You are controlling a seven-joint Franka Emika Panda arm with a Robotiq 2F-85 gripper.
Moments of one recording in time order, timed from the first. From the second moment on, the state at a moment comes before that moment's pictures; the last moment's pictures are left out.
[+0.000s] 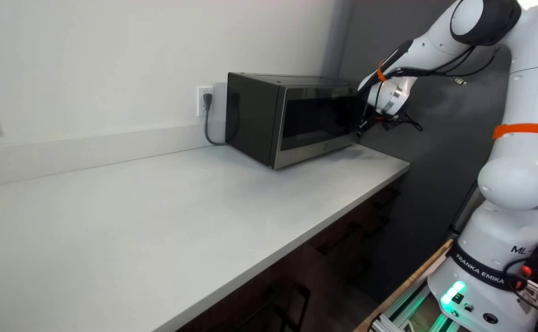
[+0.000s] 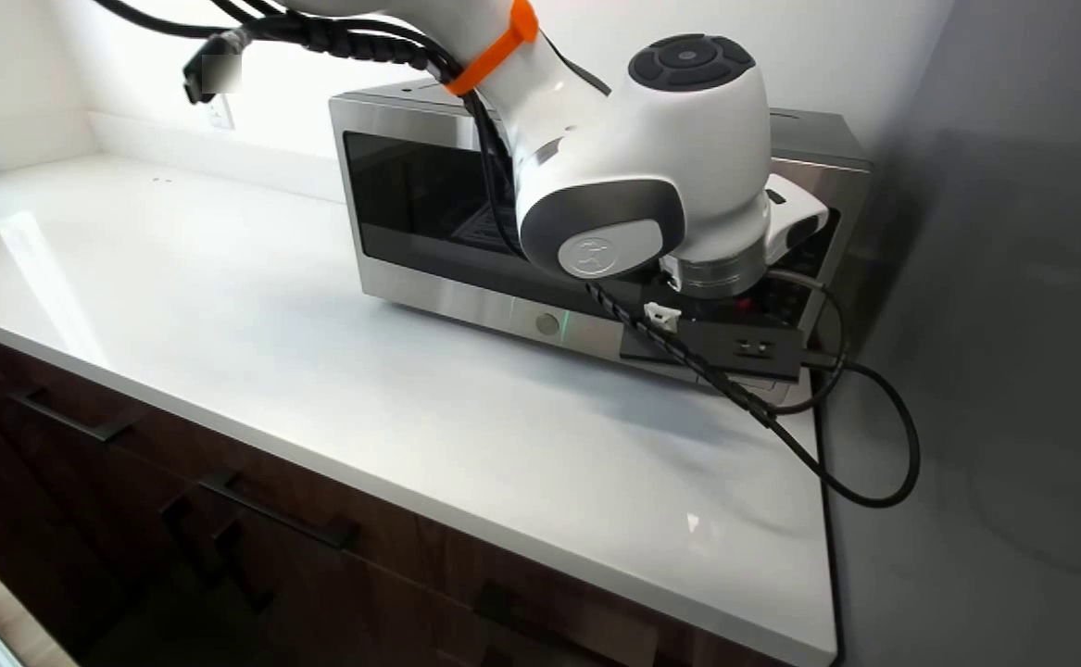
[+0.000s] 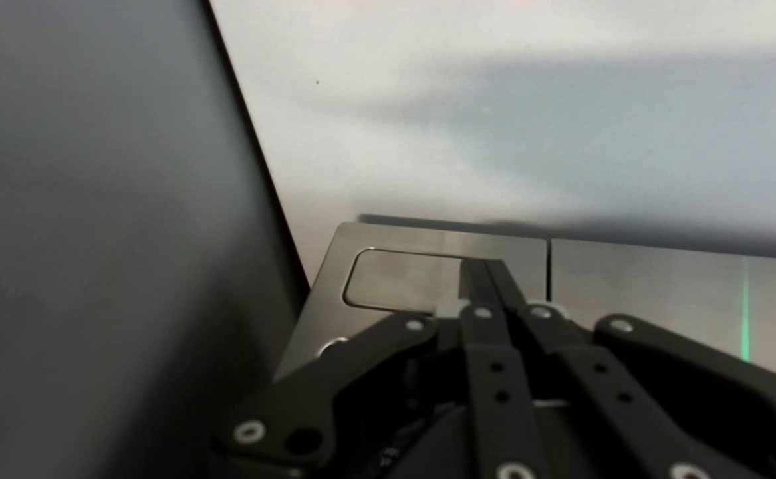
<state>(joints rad) -0.18 0.30 -0.33 -2.10 0.58 2.88 -1.10</state>
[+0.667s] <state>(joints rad) -0.41 0.33 -0.13 -2.07 0.89 2.90 -1.54</state>
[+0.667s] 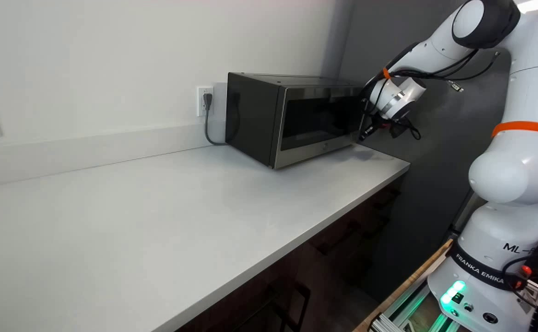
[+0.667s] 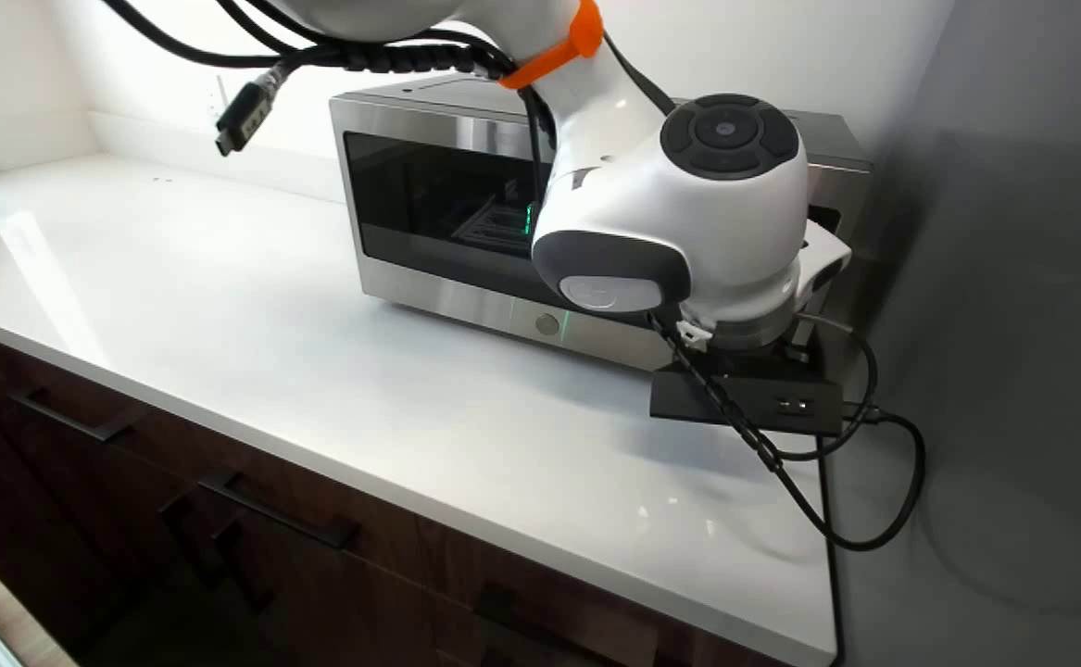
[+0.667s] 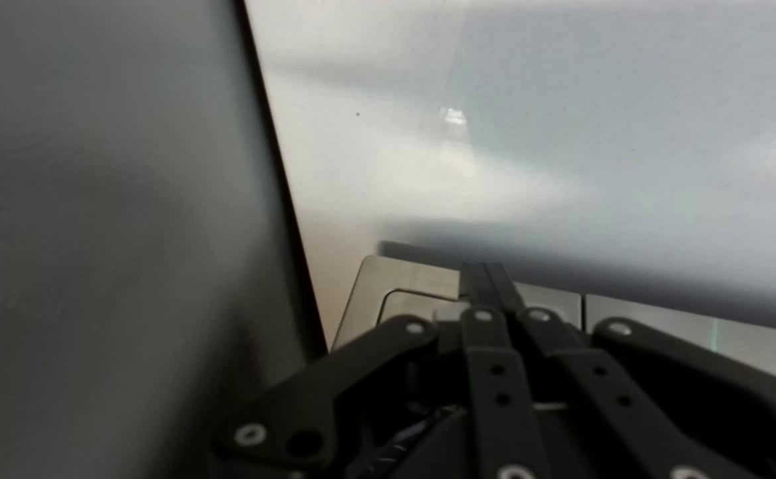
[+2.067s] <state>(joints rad) -0.60 0.44 0.09 -1.95 1.31 2.96 -1.92</state>
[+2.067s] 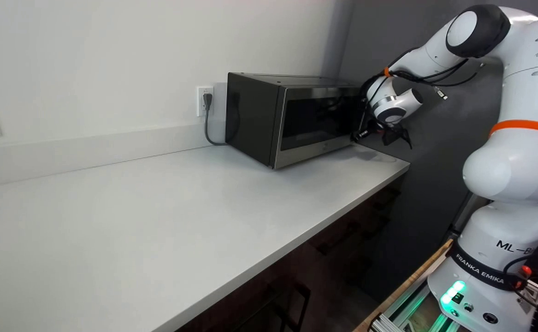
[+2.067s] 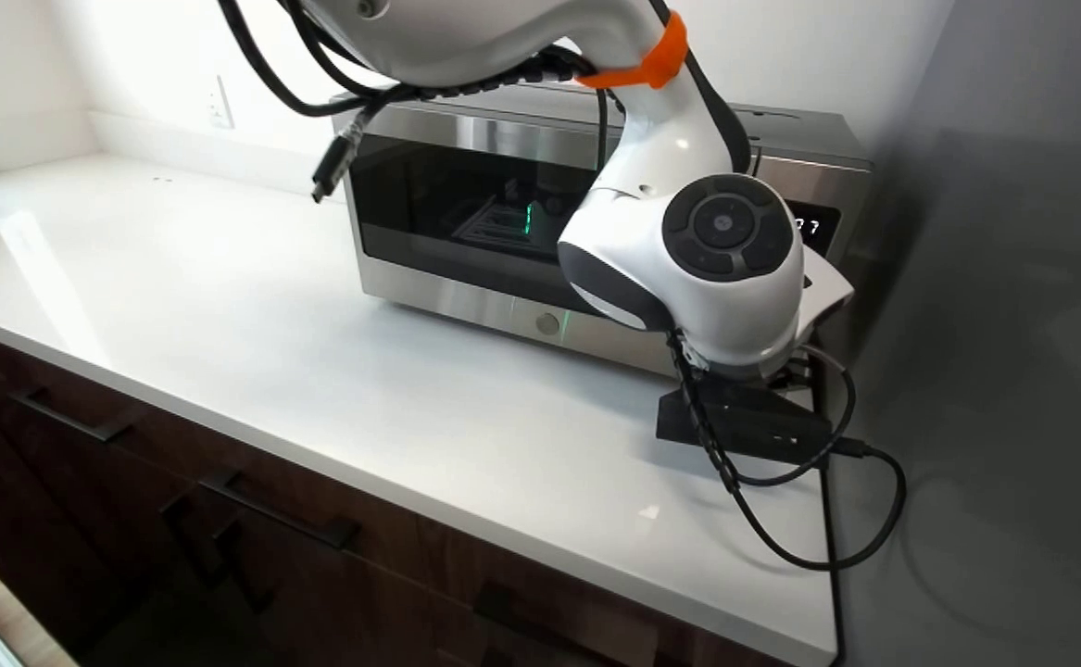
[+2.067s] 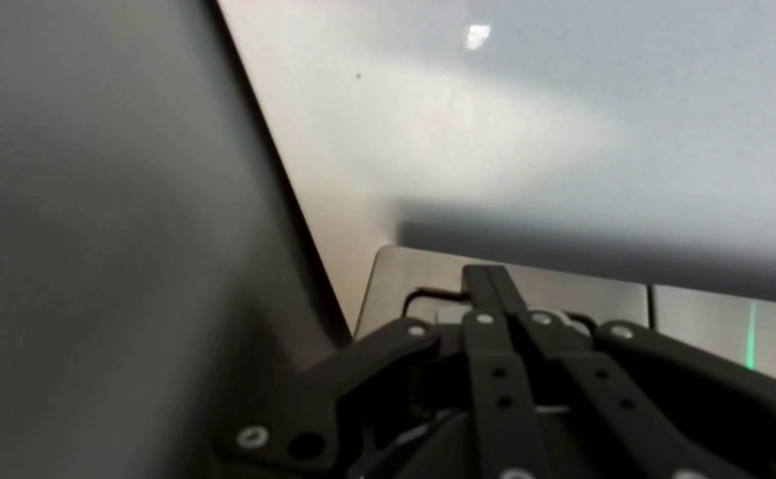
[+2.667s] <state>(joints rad) -0.64 0.44 0.15 -1.94 1.45 2.96 -2.13</state>
